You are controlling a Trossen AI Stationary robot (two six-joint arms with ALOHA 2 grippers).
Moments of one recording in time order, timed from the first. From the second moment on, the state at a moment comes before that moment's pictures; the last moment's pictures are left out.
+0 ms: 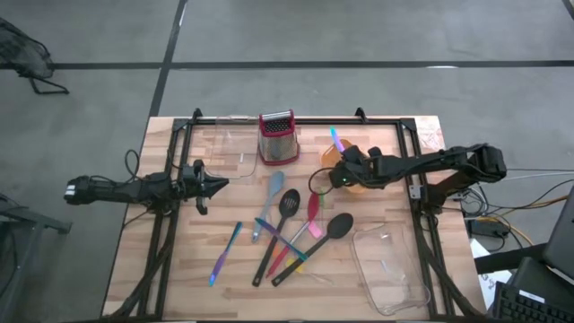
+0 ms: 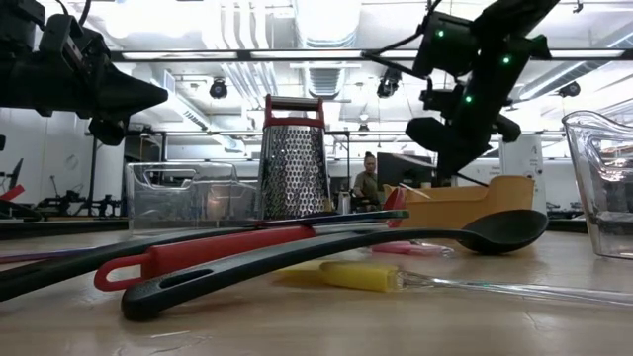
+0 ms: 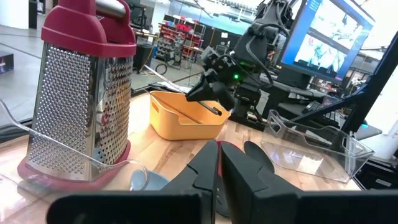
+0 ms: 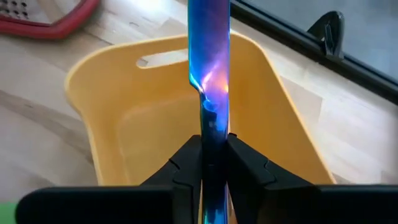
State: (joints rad) left arm -0.06 0.15 0.01 0.12 -0.30 -0.29; right arm -0.12 1.43 0.80 -0.57 0.69 0.82
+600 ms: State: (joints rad) left arm -0.06 0.15 0.01 0.12 -0.30 -0.29; right arm -0.12 1.43 0.78 -0.54 0.68 0.81
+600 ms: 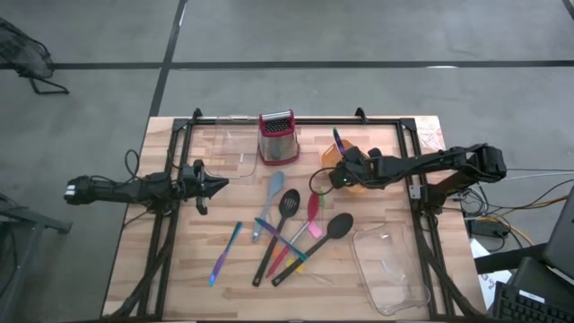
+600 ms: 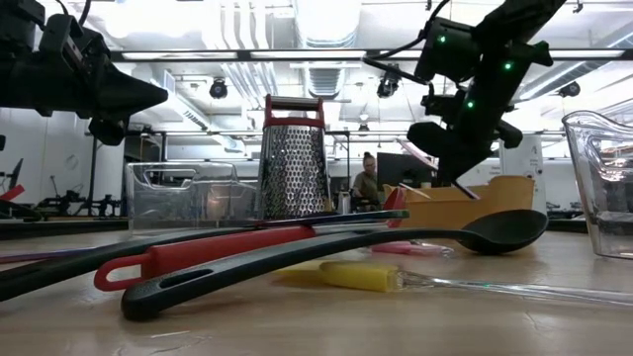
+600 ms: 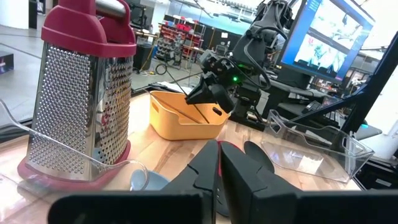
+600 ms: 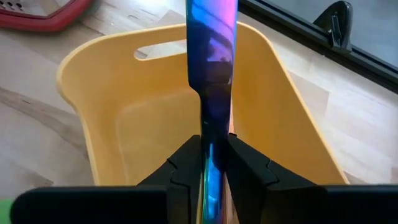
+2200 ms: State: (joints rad) left arm -0.06 0.15 0.01 0.11 -0.30 -0.29; right arm 0.28 1.90 1.30 -0.24 0.32 0.47
